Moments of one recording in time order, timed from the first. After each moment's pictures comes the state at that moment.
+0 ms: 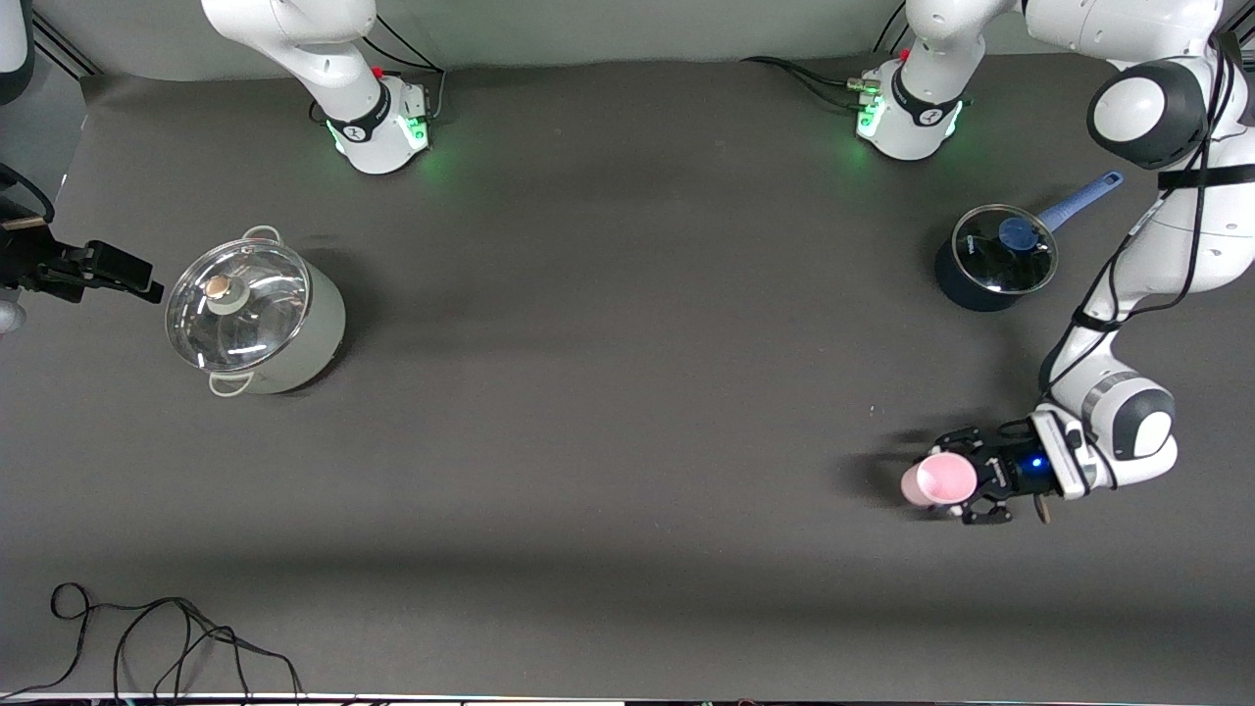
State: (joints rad) left arm 0.57 1.16 -0.51 -1.33 -1.17 1.75 2.43; right arm -0.03 0.01 -0.04 -1.60 0.01 1.55 -0.01
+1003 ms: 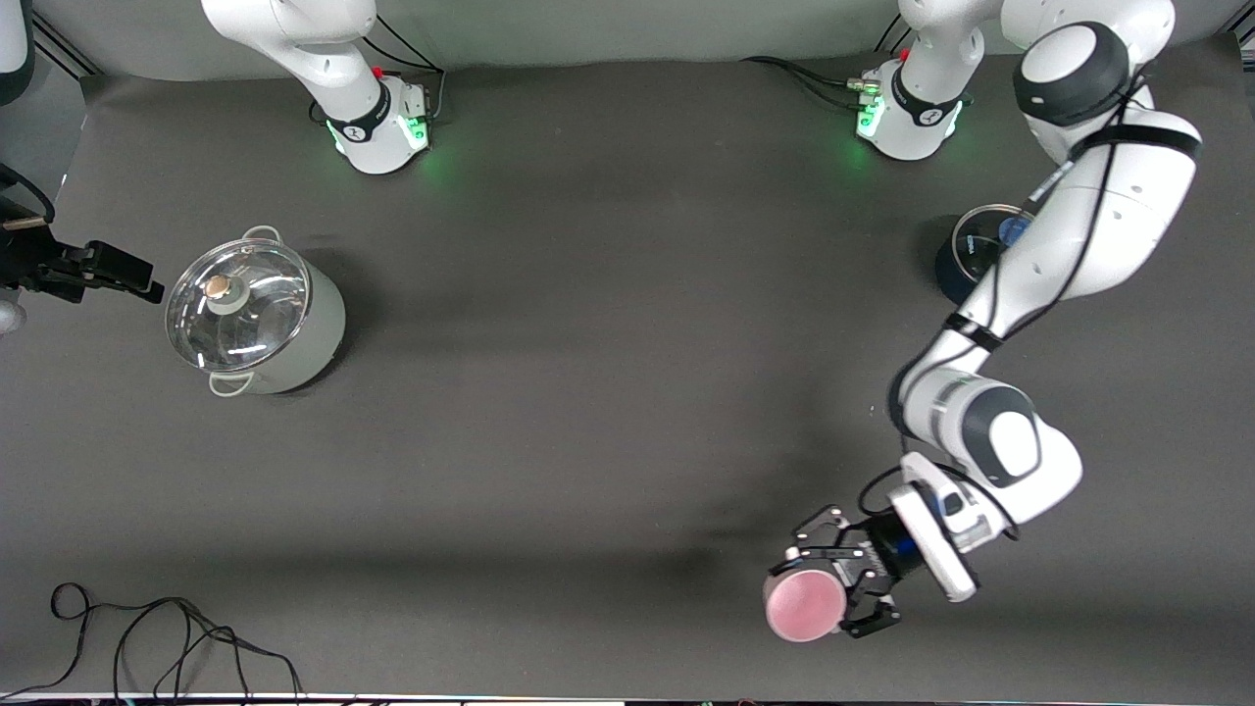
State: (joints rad) left arm 0.22 1.11 -0.89 -1.10 -1.17 2.63 2.00; right arm -0.03 0.01 -0.04 -1.60 0.01 1.55 -0.01
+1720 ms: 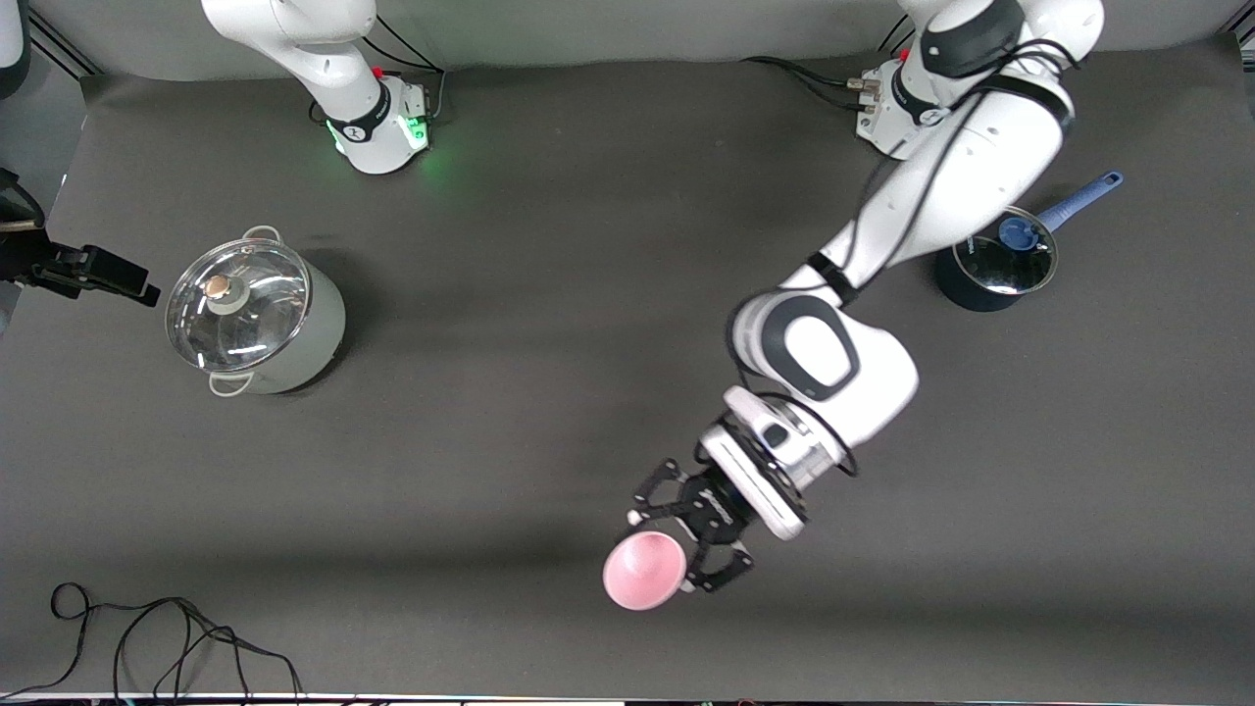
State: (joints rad) left arm -0.15 1.08 -0.91 -0.97 -1.16 3.12 1.87; right arm -0.03 0.01 -0.04 -1.58 0.01 1.55 0.16
